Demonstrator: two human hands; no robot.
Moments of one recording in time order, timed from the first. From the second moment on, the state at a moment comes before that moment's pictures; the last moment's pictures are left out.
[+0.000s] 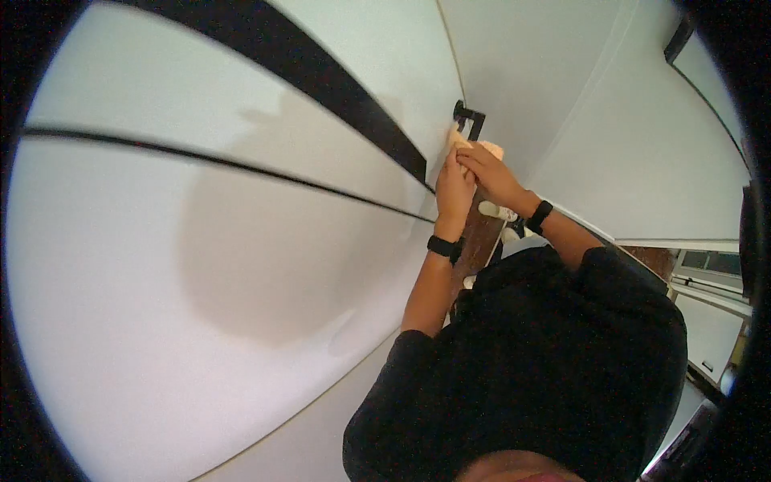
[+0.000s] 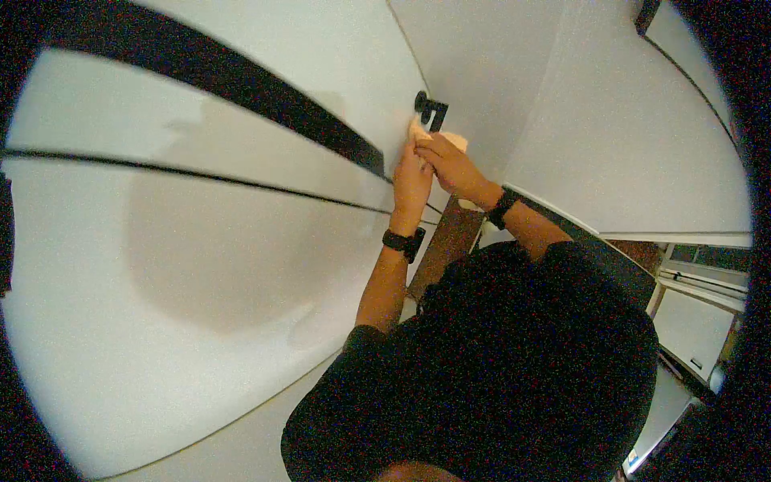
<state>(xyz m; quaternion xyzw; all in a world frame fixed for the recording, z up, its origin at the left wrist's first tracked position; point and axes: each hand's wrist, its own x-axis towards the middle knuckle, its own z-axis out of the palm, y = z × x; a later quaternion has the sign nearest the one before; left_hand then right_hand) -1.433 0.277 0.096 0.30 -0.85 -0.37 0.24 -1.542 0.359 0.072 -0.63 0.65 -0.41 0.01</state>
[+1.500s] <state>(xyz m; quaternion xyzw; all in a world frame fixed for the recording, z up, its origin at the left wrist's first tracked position) -1.505 0.271 0.099 0.38 -0.87 -0.24 0.18 -1.602 0.369 0.104 -0.66 0.64 -0.38 0.10</state>
